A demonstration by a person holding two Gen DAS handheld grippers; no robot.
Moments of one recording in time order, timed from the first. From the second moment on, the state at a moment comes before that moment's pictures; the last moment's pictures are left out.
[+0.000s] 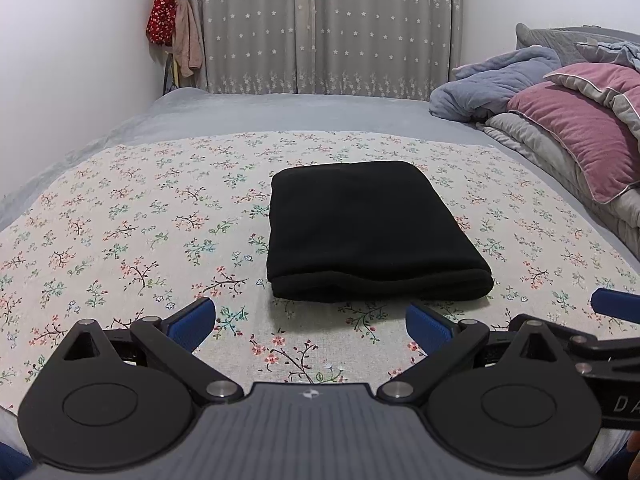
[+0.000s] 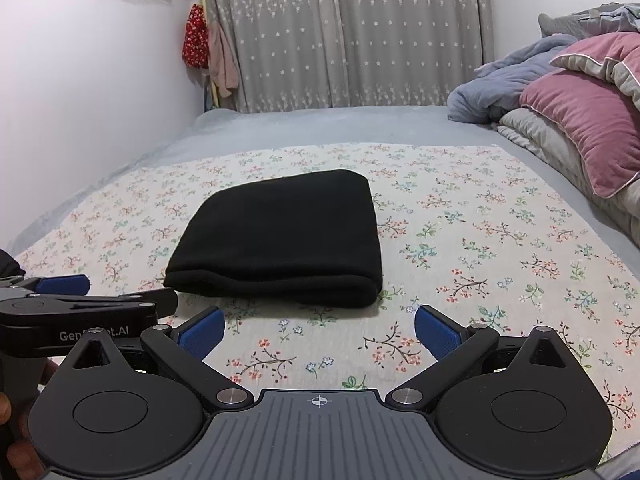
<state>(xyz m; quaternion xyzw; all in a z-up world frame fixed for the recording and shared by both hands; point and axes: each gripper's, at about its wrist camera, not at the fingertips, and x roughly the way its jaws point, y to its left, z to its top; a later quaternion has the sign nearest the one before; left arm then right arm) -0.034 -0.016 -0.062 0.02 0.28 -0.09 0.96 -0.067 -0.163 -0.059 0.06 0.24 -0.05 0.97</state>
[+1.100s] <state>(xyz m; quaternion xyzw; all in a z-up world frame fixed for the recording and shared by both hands) -0.034 -0.023 -0.064 0.02 0.27 -0.09 0.96 -0.068 -0.164 -0.061 0.06 0.24 -0.05 0.97</state>
